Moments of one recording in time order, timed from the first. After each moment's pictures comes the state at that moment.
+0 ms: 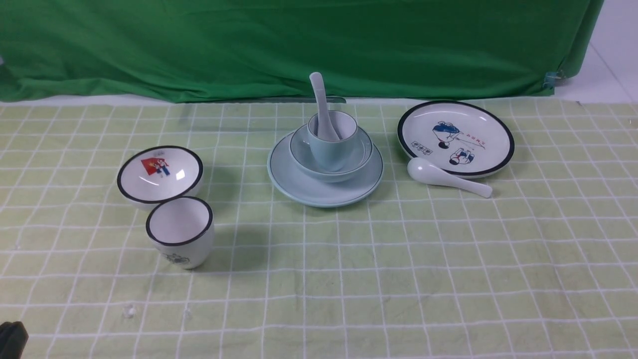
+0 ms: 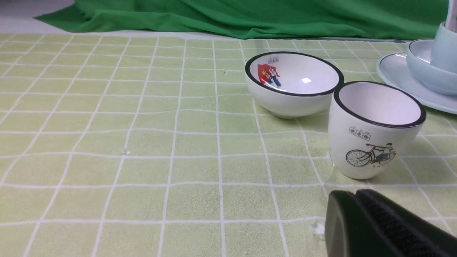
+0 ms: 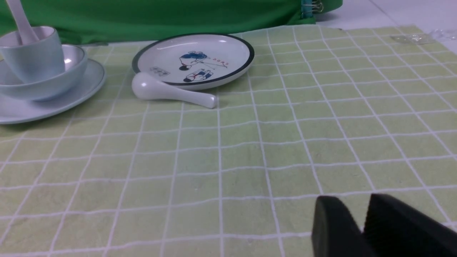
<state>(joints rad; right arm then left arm) 0.06 0.01 0.01 -0.06 0.22 0.19 0.02 0.00 0.01 0.01 0.26 -0.05</state>
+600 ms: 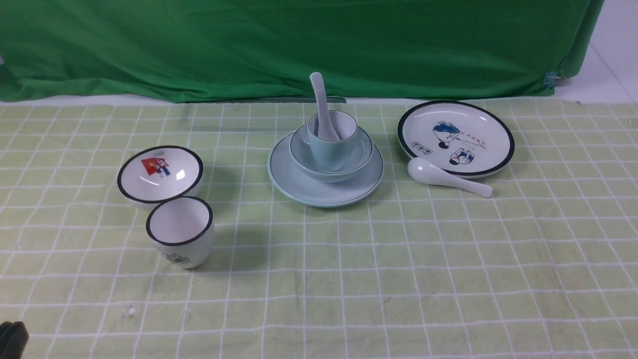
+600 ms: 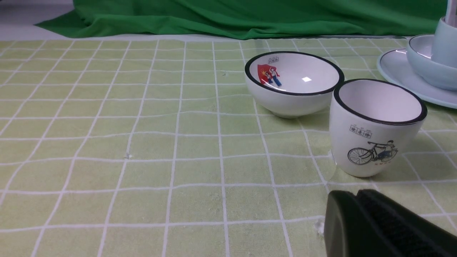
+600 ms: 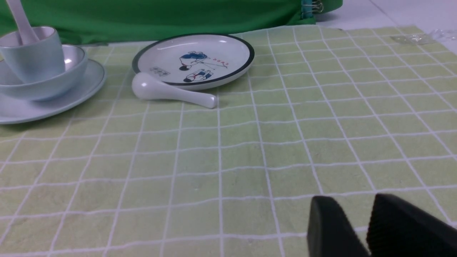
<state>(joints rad) 0.06 0.01 0.01 -0.06 0.22 0.19 0.02 0.00 0.01 0.01 0.26 -0.02</state>
